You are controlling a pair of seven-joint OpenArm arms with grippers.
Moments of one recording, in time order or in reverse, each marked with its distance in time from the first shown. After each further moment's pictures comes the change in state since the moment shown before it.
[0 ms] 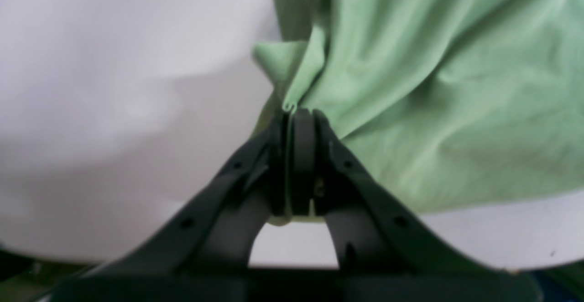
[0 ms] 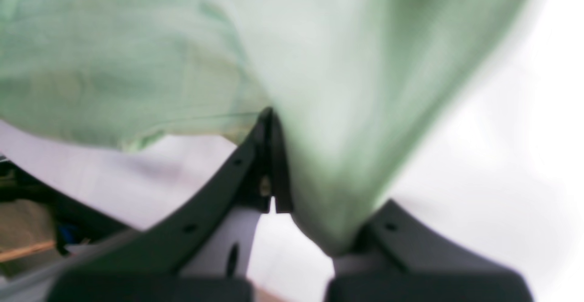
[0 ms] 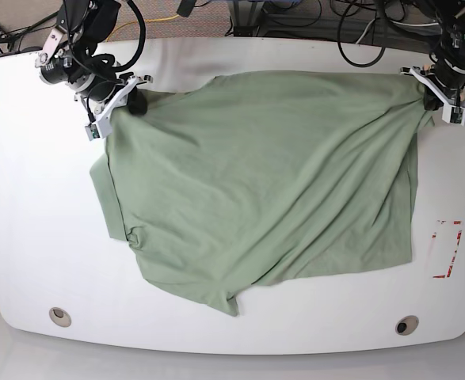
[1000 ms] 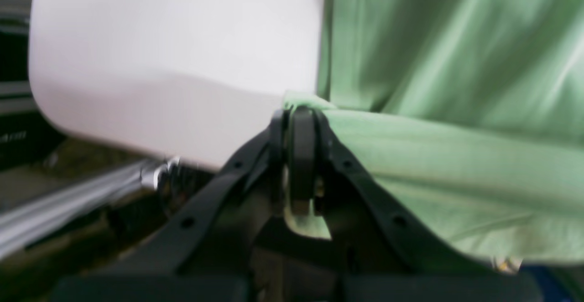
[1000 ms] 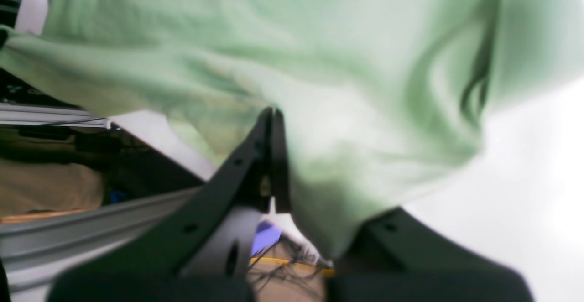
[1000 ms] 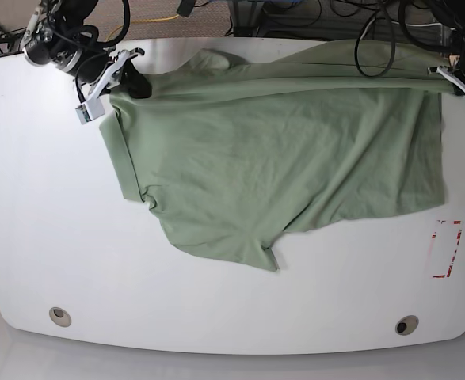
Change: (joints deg) left arm -8.5 -0.3 -10.6 0.7 -0.8 0.0 18.4; right arm -7.0 5.8 -0.2 6.2 21.8 0.1 -4.1
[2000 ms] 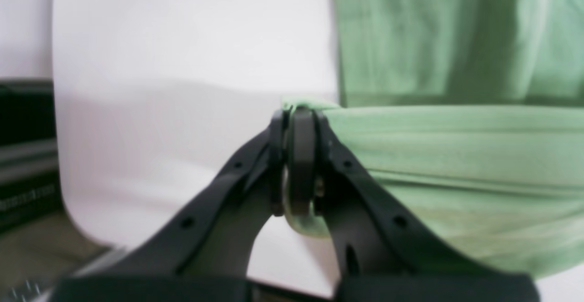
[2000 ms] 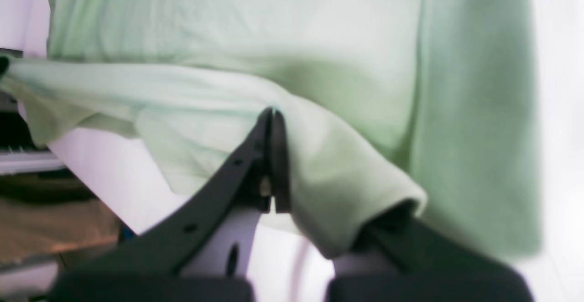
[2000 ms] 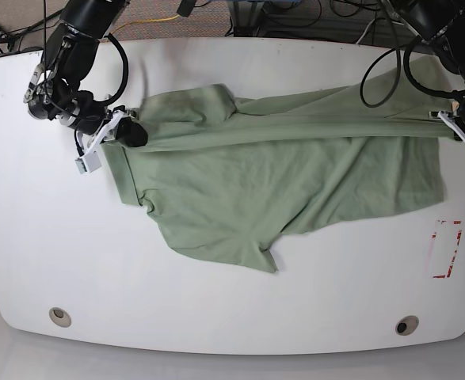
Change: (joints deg) left arm -11.9 -5.5 9.8 -10.4 10.1 0.0 -4.0; right arm 19.4 2.3 -1.8 -22.7 -6.8 0.0 0.4
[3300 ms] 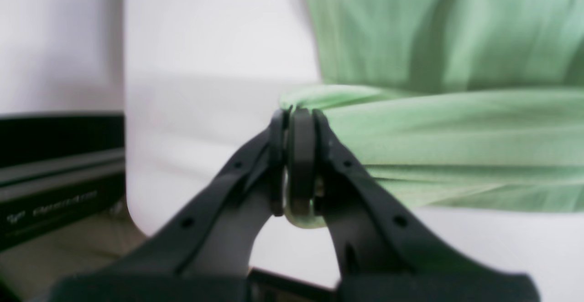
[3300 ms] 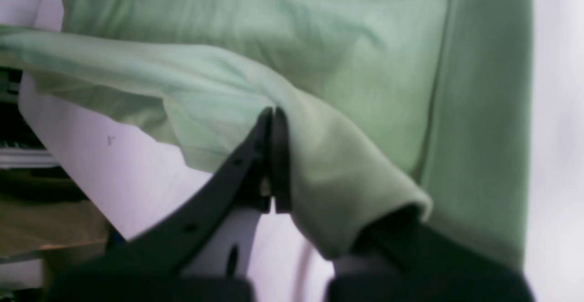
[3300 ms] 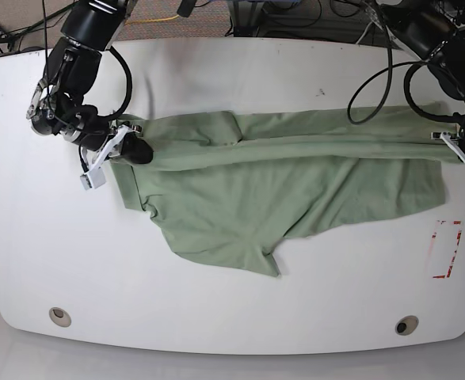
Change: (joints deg) left arm -7.9 1.2 2.9 8.8 0.3 0.0 13.5; right arm 4.0 -0.1 -1.9 -1.2 -0.6 0.0 1.3
